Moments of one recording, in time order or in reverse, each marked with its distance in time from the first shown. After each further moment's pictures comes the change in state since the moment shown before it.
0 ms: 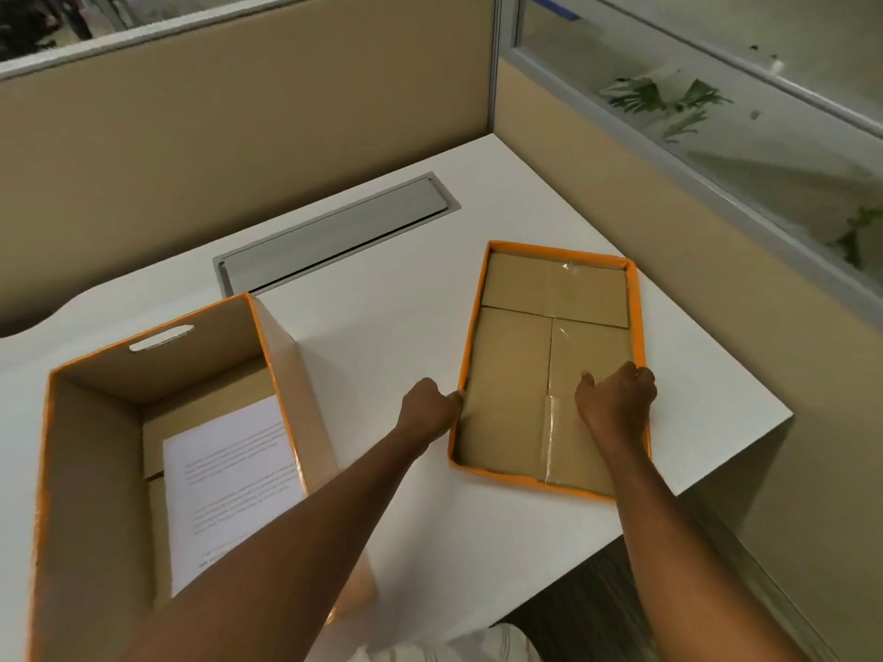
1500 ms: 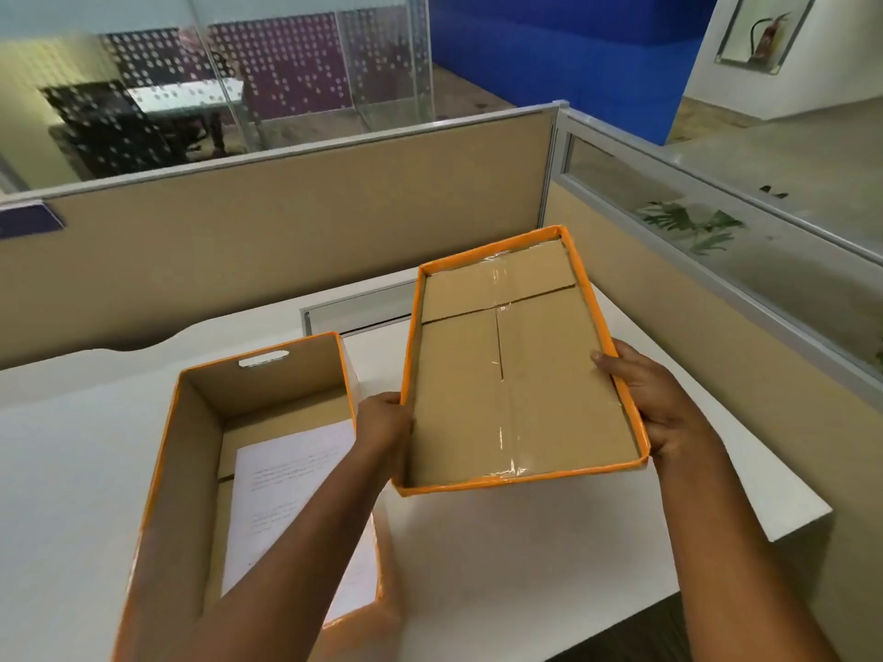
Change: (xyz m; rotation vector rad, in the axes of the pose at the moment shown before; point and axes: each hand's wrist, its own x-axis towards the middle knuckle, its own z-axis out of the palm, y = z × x) left_hand -0.094 -0.015 -0.100 -0.526 0.354 0.033; right_hand -0.057 -0.095 -0.133 1.044 -0.892 -0.170
